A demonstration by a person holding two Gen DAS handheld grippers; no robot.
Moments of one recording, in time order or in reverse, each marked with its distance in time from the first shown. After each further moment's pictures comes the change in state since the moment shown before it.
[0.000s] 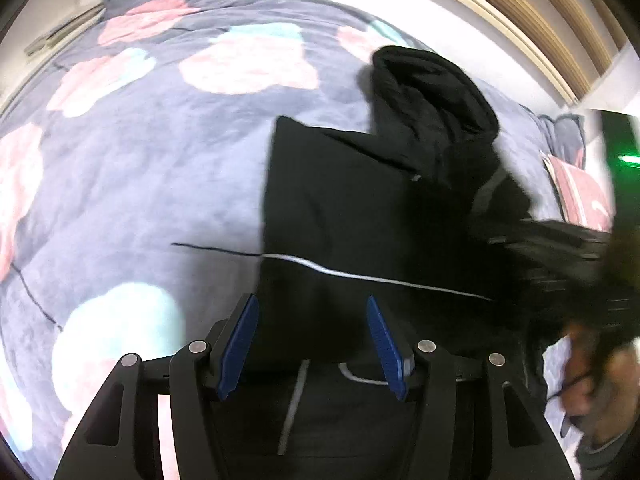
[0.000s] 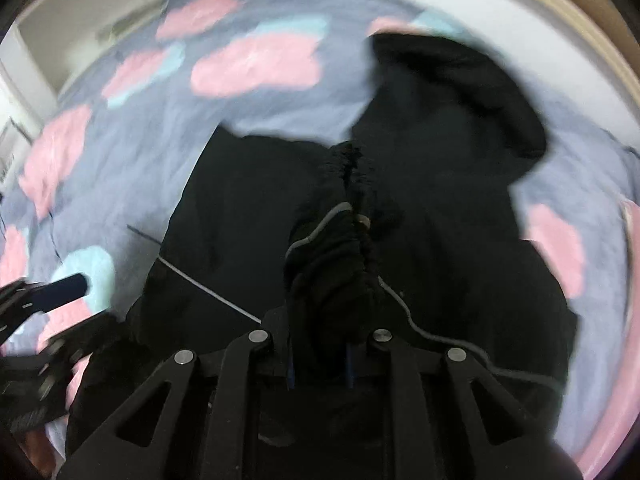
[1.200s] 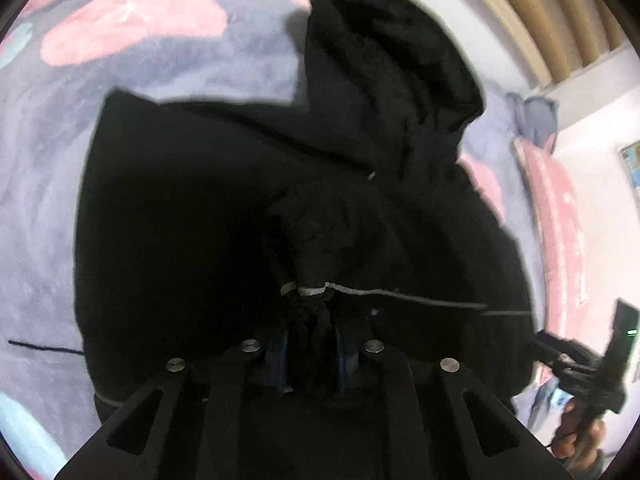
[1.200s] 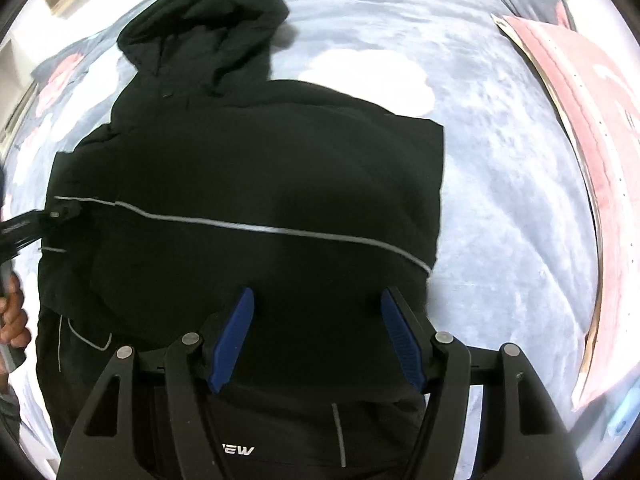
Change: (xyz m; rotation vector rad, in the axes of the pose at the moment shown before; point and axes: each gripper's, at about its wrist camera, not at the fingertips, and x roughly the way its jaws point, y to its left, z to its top) left arm 0.124 -0.052 0.069 0.026 0.119 -0.281; right arm -0.032 -0.236 -0.146 0.459 0.054 -0.109
